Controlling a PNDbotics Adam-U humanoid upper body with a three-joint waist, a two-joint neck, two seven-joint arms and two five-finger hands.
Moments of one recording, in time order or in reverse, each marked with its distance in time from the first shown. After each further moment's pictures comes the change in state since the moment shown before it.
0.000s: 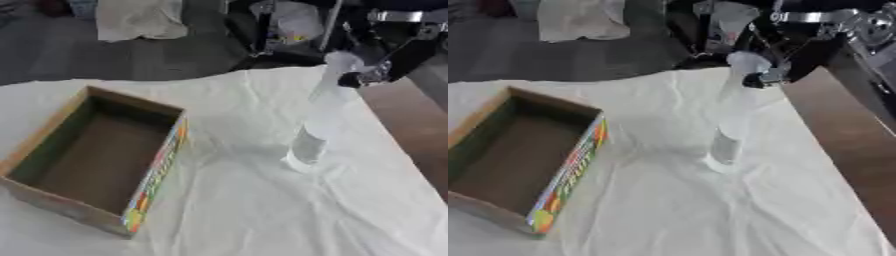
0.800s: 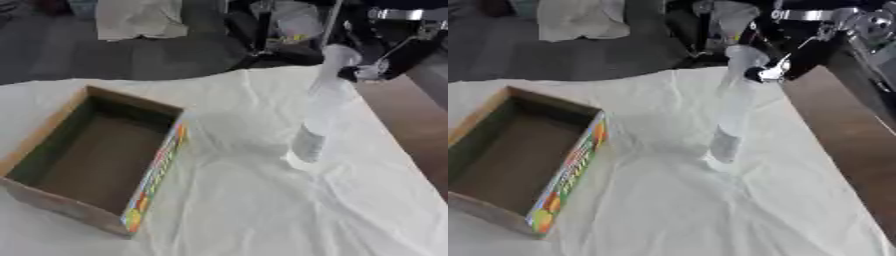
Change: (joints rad) left arm -0.001 -0.001 -0.006 0.000 0.005 0.008 -0.008; right arm -0.010 0.008 -0.001 0.008 0.000 0.017 -0.008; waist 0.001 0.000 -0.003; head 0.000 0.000
